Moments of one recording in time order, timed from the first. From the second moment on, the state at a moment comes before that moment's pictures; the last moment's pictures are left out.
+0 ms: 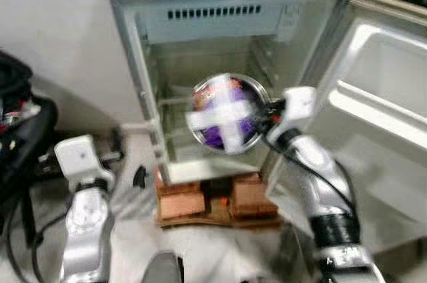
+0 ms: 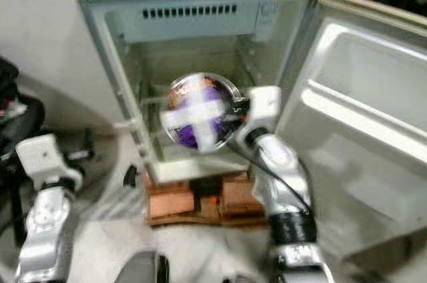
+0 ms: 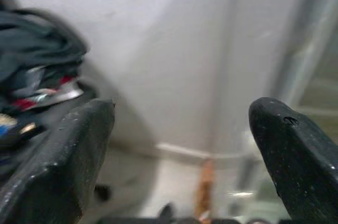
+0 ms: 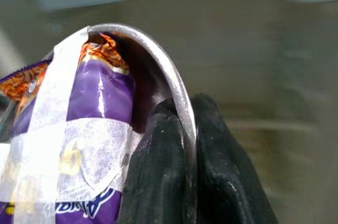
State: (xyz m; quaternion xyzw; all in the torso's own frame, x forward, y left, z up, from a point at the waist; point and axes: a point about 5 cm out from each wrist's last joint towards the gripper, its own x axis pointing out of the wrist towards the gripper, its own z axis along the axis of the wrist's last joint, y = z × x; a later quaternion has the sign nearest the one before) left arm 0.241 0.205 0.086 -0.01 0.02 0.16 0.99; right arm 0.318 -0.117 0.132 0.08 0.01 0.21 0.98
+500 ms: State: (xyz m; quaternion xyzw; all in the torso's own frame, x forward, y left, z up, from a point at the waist) left arm 0.212 0.181 0.082 0.03 0.00 0.04 1.00; right arm 0.284 -0.158 0.104 0.09 0.04 0.08 0.99
